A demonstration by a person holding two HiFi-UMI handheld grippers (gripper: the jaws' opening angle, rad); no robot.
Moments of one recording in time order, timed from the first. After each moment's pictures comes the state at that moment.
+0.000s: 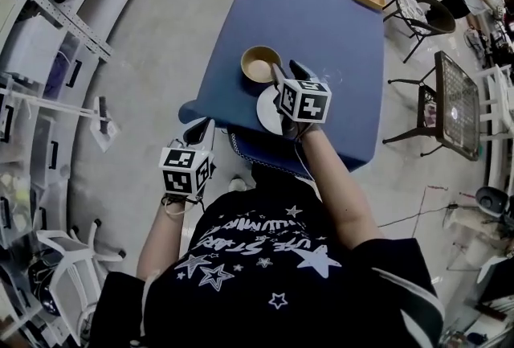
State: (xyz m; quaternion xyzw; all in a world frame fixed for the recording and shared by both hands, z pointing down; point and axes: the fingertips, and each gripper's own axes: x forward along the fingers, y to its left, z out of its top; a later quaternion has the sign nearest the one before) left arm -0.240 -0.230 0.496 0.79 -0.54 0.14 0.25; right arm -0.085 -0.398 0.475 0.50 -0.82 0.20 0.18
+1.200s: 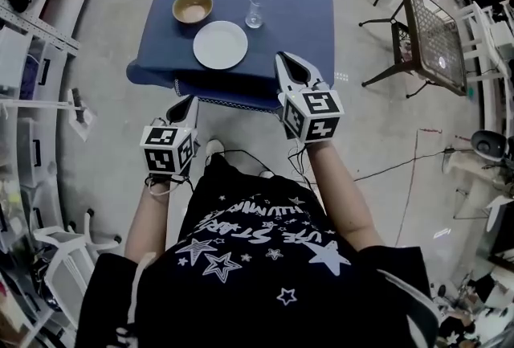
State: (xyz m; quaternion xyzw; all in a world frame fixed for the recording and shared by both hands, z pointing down) left arm -0.105 -0.142 0.501 0.82 -0.49 0.18 0.25; right arm 0.078 -0.217 0.418 0.51 -0.84 0.13 0.13
